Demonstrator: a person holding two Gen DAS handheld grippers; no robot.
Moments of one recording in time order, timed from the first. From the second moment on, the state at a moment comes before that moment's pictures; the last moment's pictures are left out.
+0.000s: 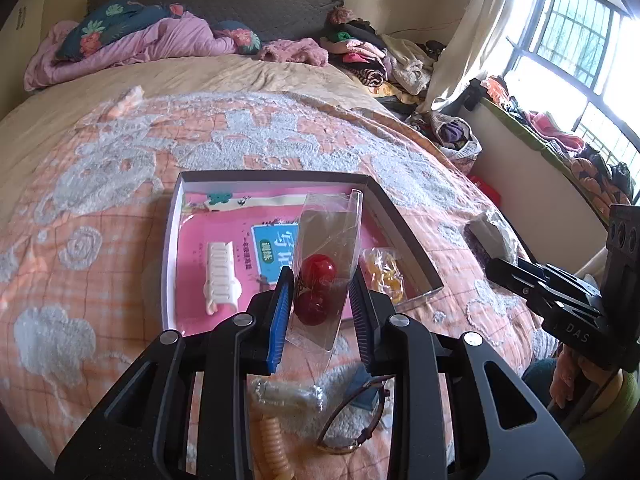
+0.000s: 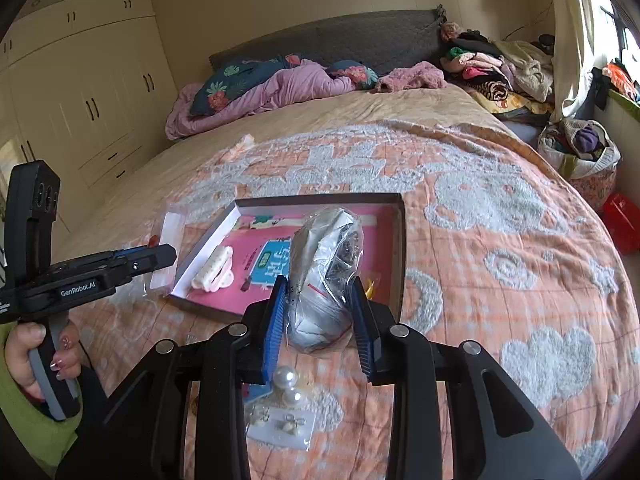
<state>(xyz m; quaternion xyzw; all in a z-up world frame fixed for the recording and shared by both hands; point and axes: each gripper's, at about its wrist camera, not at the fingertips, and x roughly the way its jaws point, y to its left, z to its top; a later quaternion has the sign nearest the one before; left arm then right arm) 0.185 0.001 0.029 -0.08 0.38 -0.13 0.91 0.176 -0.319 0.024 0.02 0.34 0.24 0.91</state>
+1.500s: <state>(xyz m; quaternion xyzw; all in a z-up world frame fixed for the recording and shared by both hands) 0.260 -0.032 -0.035 -0.05 0.43 -0.14 0.89 0.261 -0.309 -0.035 0.00 0.39 0.17 0.90</state>
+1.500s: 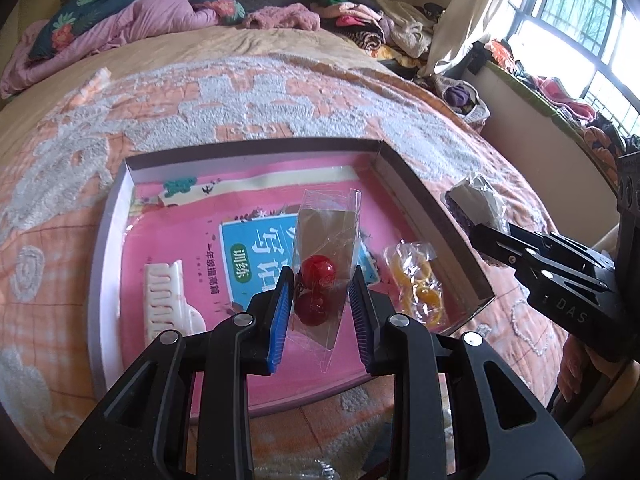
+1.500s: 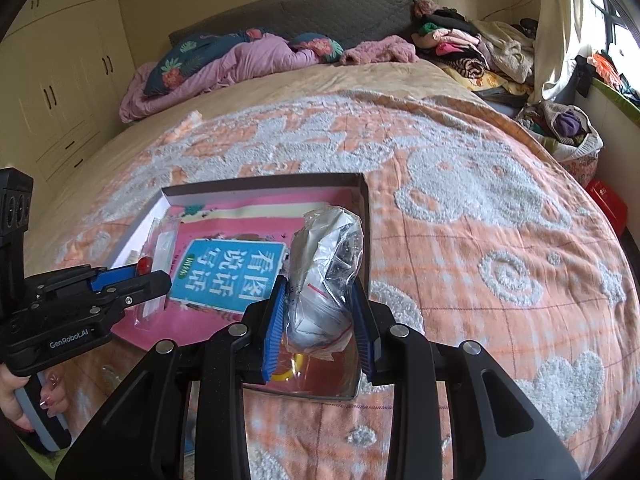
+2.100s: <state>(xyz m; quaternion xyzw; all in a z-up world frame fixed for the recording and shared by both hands) 0.265 -0.033 -0.054 -0.04 0.45 -0.14 0.88 0.279 -0.304 -0.061 0.00 0.41 0.15 0.90</state>
